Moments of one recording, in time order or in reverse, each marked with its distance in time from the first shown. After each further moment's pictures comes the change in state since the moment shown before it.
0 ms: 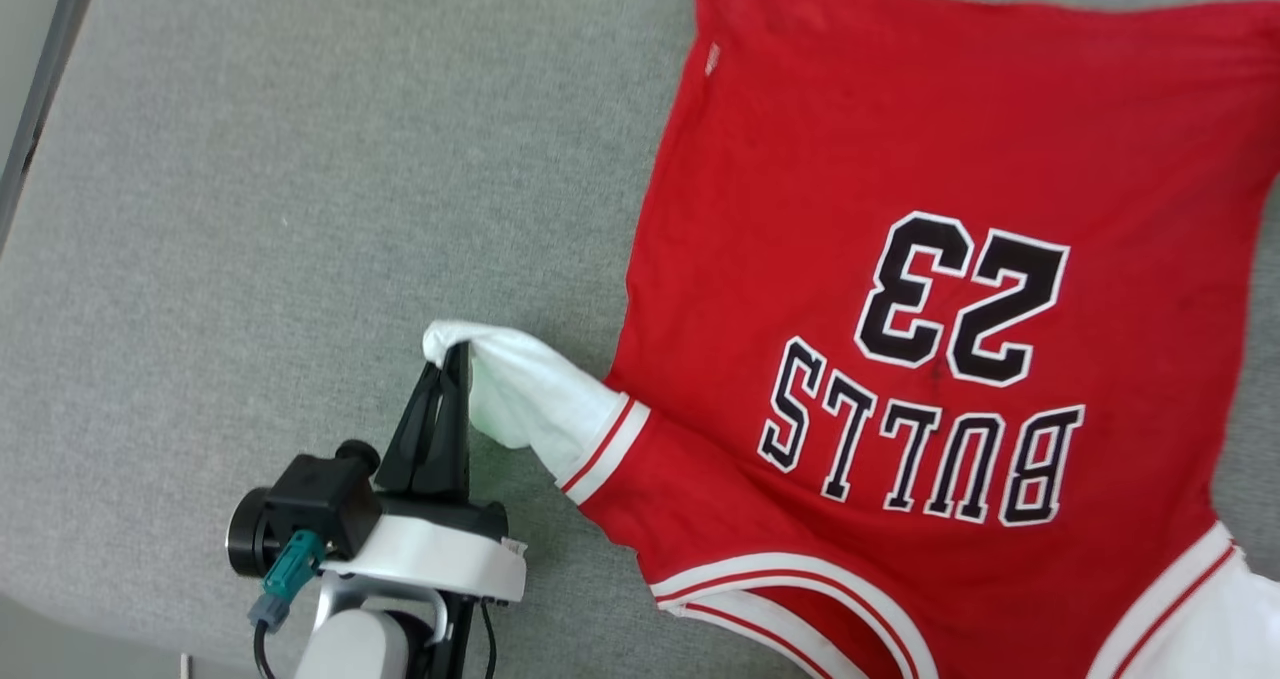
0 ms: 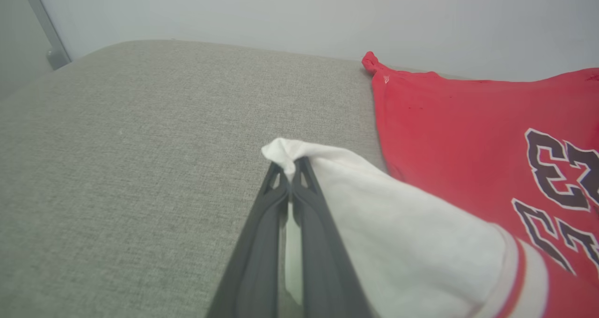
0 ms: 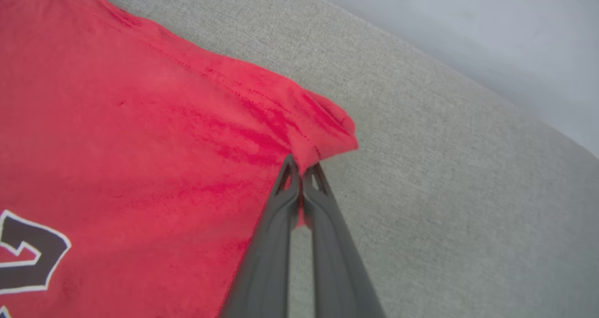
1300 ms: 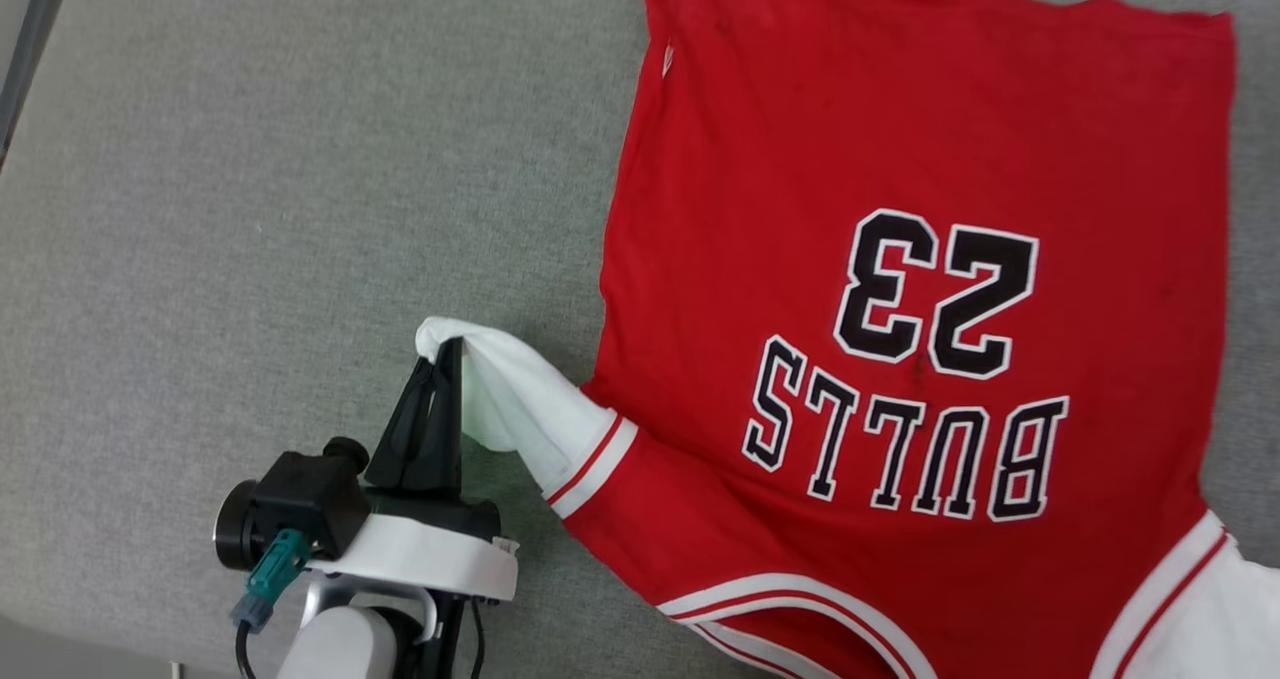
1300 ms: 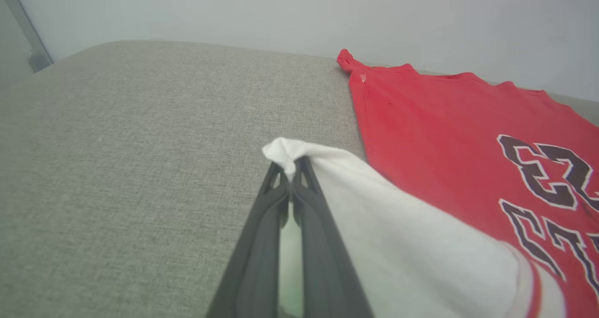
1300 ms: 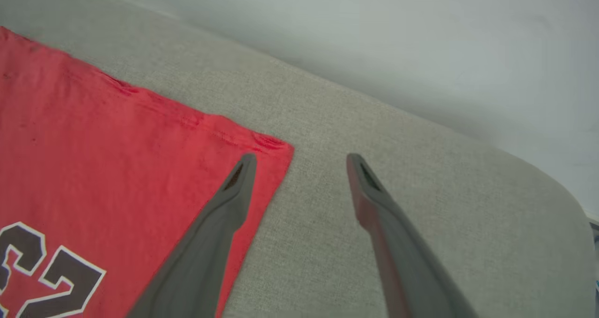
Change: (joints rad) left arm 0.010 0.106 -0.086 -0.038 -0.093 0.088 0.000; right arm 0.042 0.040 -0.238 -0.207 -0.090 0.000 0.041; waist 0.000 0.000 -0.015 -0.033
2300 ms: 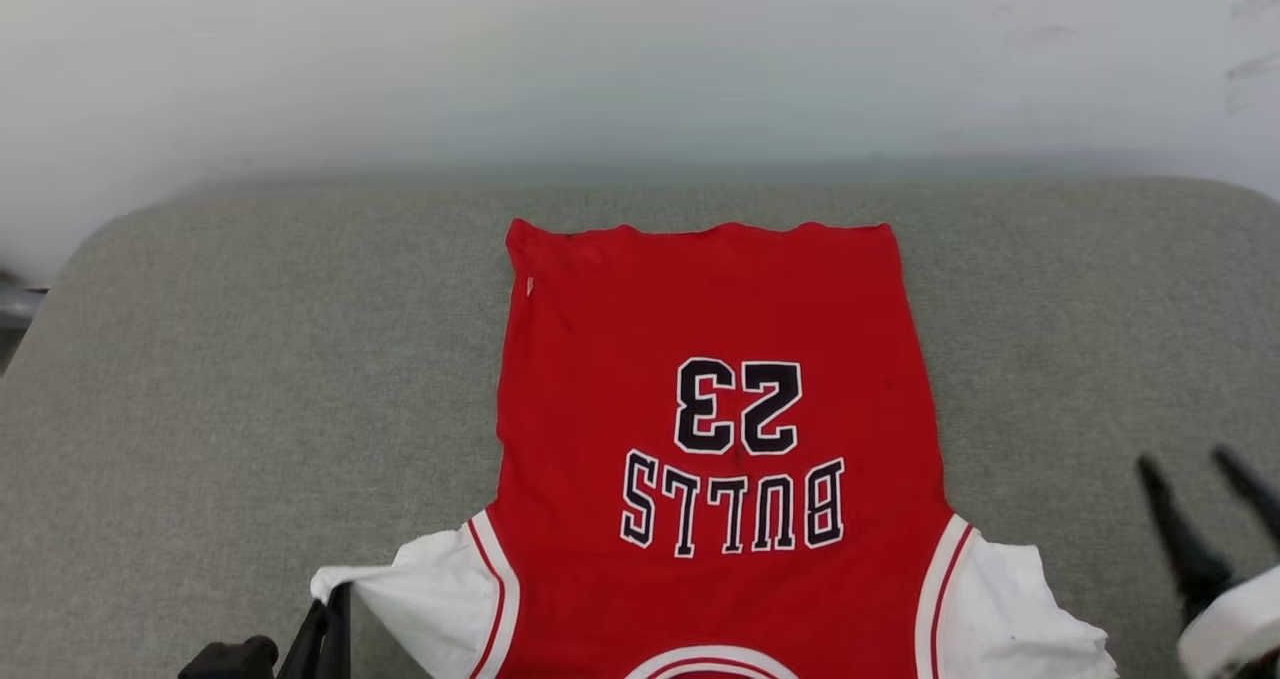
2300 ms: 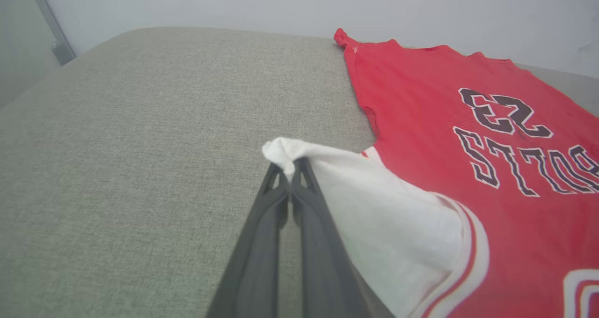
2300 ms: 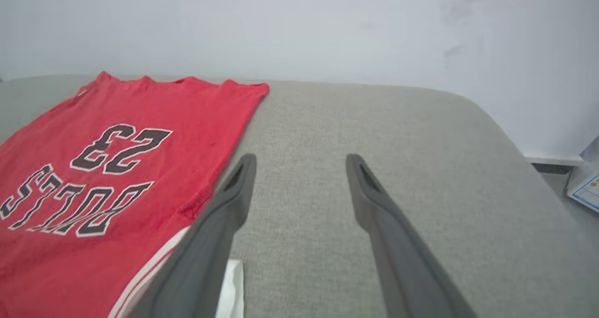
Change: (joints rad) left arm 0.284 0.181 -0.007 0.150 -0.171 0.108 0.003; right arm 1.007 0.213 -0.143 -0.099 -0.071 0.000 -0.877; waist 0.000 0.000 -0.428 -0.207
